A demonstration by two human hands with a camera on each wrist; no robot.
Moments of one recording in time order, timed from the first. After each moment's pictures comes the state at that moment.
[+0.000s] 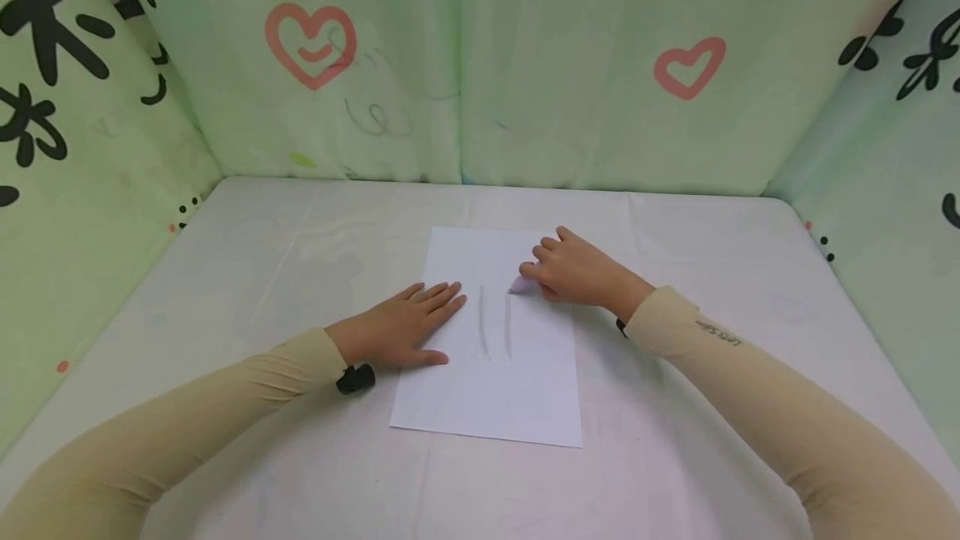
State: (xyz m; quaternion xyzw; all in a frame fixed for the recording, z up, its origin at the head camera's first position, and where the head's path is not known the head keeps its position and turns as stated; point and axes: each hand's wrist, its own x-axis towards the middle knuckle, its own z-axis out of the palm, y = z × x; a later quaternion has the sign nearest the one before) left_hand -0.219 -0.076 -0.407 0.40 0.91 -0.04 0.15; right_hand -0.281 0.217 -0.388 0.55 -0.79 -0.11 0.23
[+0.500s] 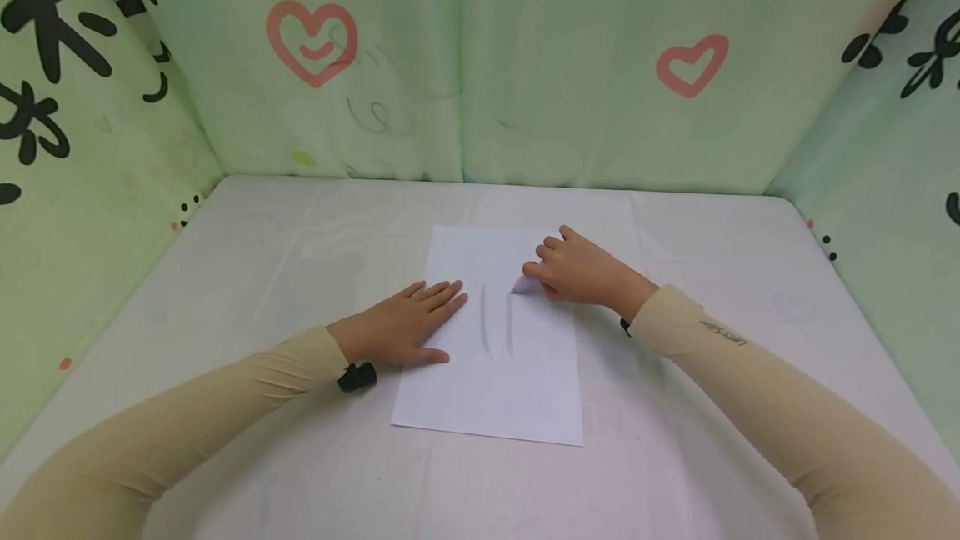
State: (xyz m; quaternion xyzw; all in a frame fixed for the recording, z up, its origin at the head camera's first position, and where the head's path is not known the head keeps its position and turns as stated) left_hand -0.219 -0.076 -0.407 0.40 0.91 -0.05 0.14; right_hand -0.279 0.217 -0.385 0.55 -0.80 -0.12 0.21
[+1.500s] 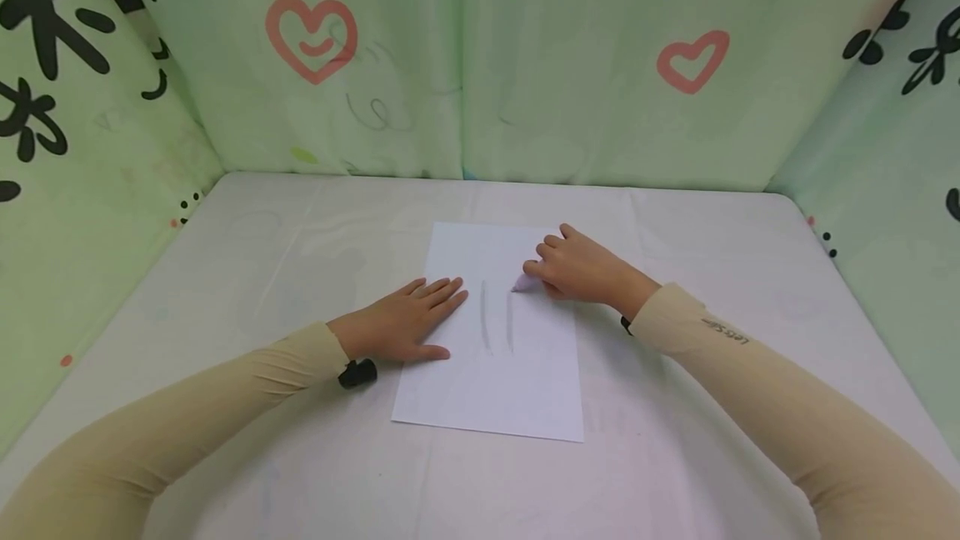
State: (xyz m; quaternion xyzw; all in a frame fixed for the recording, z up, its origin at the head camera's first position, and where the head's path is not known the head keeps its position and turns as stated) left_hand -0.219 -0.076 -0.406 0.40 0.90 -0.04 0.15; right_hand -0.277 0.217 -0.385 0.55 -0.80 -0.13 0.22
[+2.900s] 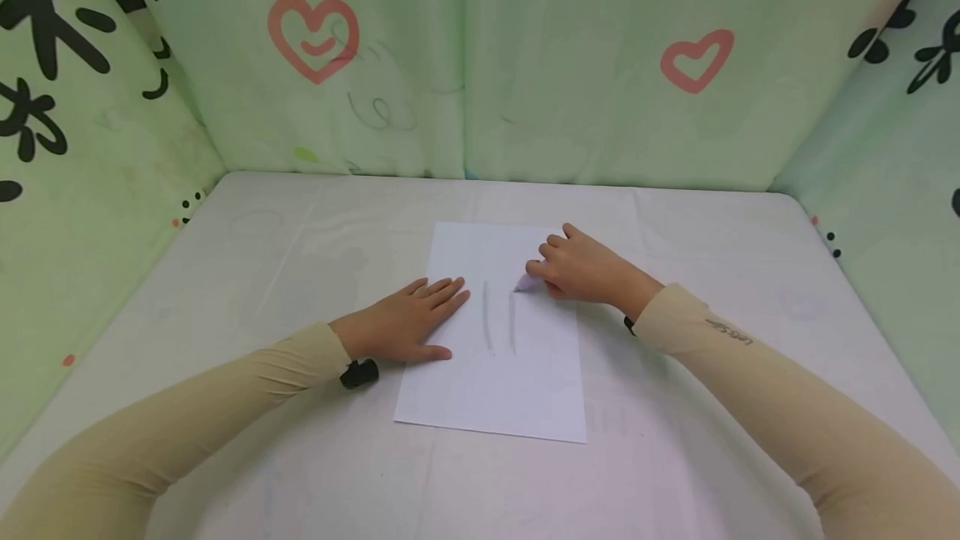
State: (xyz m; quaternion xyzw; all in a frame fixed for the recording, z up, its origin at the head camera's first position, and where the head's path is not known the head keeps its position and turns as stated) left_hand -0.219 -0.078 -0.406 0.40 0.90 -0.03 0.14; right_hand -0.277 0.217 -0.384 0.55 -0.79 -0.13 0.23
